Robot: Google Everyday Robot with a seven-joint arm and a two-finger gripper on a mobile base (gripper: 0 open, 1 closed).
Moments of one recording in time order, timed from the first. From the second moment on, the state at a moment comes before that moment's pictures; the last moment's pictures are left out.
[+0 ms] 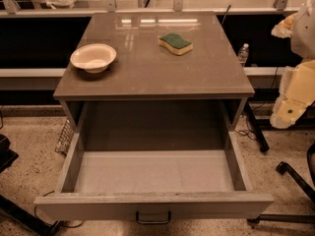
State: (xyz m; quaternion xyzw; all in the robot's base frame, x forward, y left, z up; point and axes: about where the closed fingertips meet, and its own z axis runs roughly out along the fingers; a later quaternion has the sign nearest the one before) arm 0.438 -0.213 0.989 -0.60 0.78 -0.05 0.18
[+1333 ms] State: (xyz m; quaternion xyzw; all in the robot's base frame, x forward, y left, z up) arm 0.398 -0.241 0.868 -0.52 0.81 0.06 0.28
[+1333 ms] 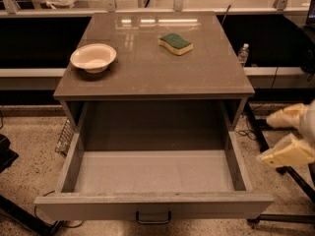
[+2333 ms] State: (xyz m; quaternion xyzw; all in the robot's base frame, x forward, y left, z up) arm 0.269 -0.253 0.712 -0.41 0.84 0.17 0.31
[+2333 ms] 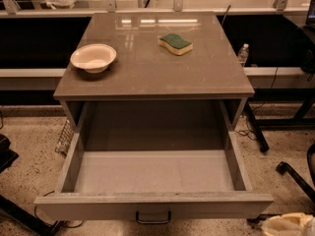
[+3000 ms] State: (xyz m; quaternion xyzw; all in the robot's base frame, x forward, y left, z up) arm 0.257 -0.213 0.688 -0.41 0.83 0.21 0.32
